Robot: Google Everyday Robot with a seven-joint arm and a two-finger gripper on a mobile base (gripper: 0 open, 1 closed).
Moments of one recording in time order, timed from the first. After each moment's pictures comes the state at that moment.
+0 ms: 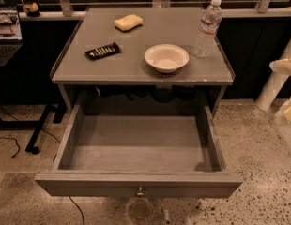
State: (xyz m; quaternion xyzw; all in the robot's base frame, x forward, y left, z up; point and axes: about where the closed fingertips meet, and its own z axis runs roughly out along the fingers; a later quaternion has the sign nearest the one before) arm 0.471 -0.303 0.921 -0.50 0.76 0.21 0.35
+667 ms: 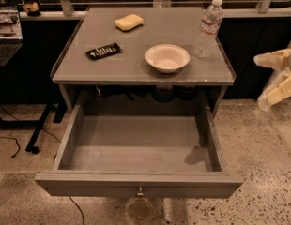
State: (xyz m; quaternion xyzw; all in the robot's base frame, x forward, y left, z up) arm 0.520 -0.296 0.909 -0.49 0.75 0.26 0.36
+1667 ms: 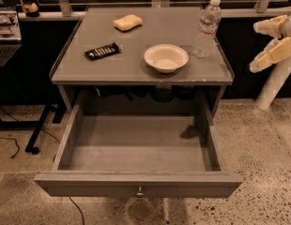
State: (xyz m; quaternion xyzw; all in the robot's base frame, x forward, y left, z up) arm 0.611 -0.306 0.952 -0.50 0.74 0.20 0.41
